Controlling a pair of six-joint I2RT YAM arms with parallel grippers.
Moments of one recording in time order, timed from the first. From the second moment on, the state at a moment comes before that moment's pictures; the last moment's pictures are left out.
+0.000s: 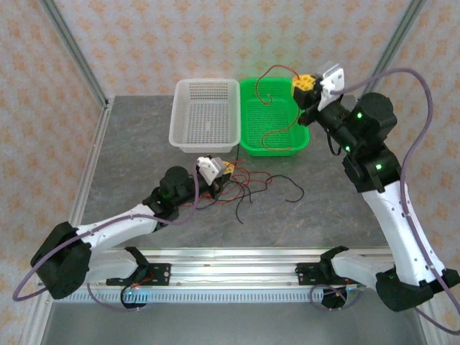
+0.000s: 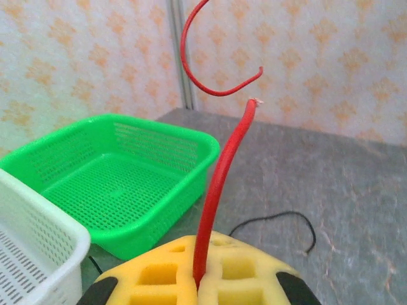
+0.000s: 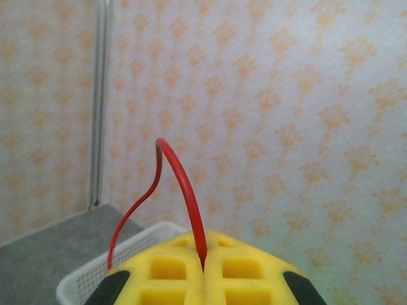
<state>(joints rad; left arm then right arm) -0.69 1.16 0.55 0.55 0.17 0.11 0.38 1.12 1.52 -0.26 -0.21 -0.17</state>
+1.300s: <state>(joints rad) -0.70 0.95 0.91 0.24 -0.05 -0.11 0.30 2.13 1.82 -0.41 0.22 0.29</state>
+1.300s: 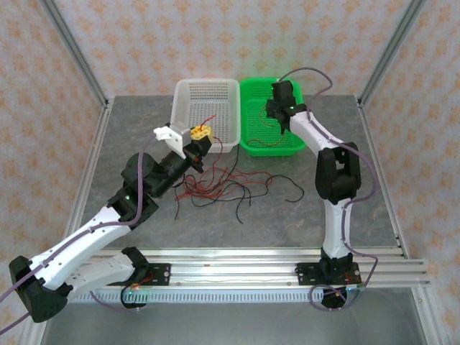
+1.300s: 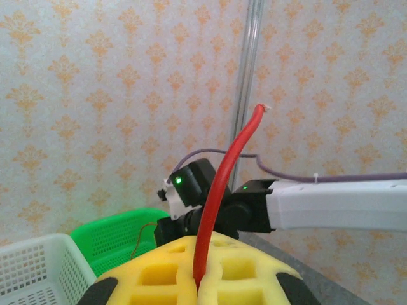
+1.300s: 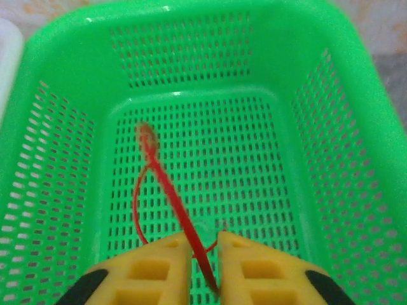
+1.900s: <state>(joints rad) -0.70 1.03 1.04 0.19 -0.05 -0.15 0.30 1.48 1.20 -0.18 -0.04 0.21</state>
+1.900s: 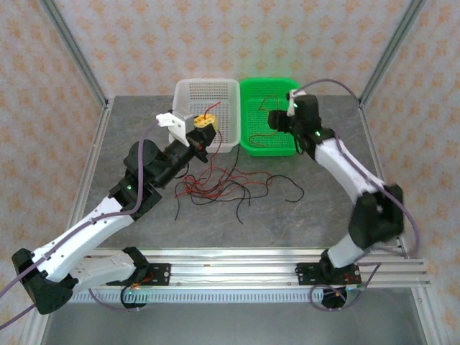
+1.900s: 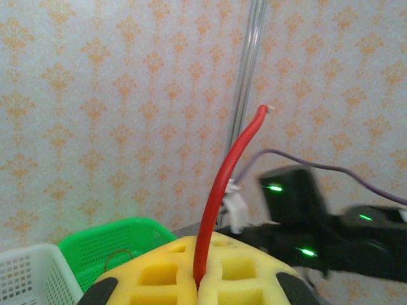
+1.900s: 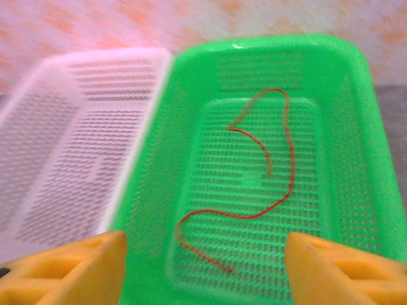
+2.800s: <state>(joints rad) -0.70 1.07 1.18 0.16 -0.03 -0.24 0.91 1.74 0.62 0.87 -0.07 0.49</state>
